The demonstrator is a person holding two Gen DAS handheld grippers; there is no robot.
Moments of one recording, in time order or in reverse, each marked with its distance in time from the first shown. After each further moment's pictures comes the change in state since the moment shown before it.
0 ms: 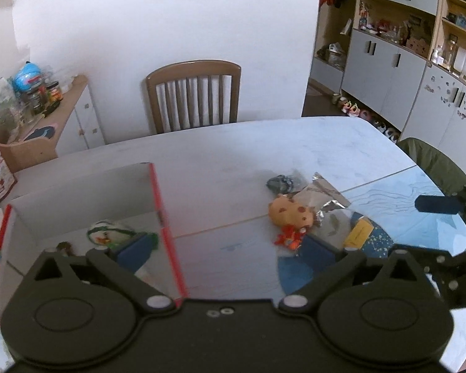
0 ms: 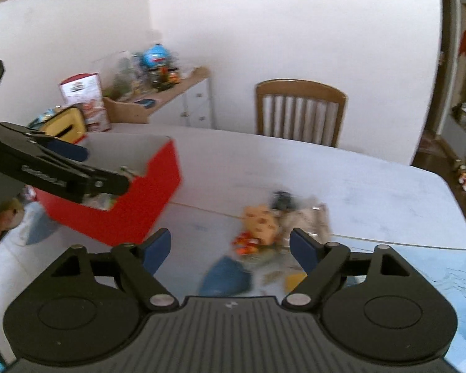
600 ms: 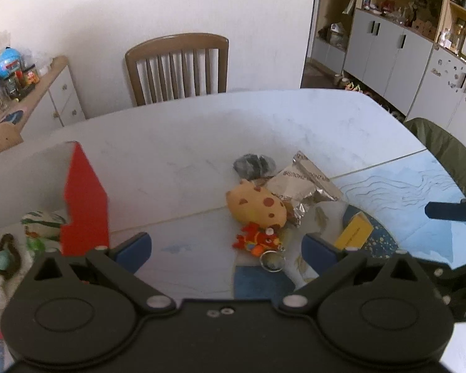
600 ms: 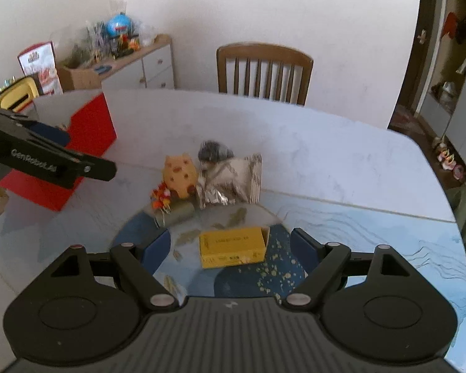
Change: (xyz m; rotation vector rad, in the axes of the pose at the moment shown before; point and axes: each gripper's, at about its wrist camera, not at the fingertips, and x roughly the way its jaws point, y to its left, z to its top) left arm 0.092 -0.065 -0.005 -0.010 0.081 0.011; right arm 0.045 -0.082 -0.042 0.003 0.119 -0.077
